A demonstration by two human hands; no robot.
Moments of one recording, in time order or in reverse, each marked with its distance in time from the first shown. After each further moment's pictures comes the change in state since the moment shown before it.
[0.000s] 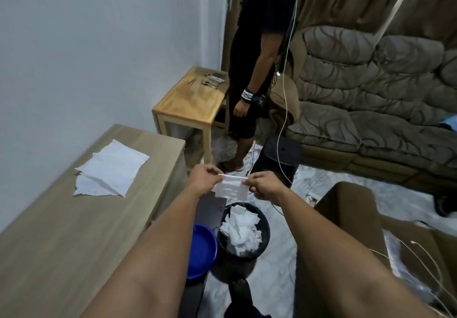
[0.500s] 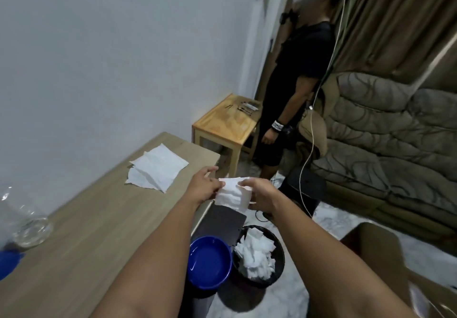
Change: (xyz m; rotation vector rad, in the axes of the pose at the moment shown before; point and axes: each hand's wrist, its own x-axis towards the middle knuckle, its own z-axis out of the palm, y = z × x) left_hand -0.089 -0.016 -0.098 -0.401 0.107 -0.037; right_hand -0.059 -0.057 0.106 0.176 -0.172 0.026
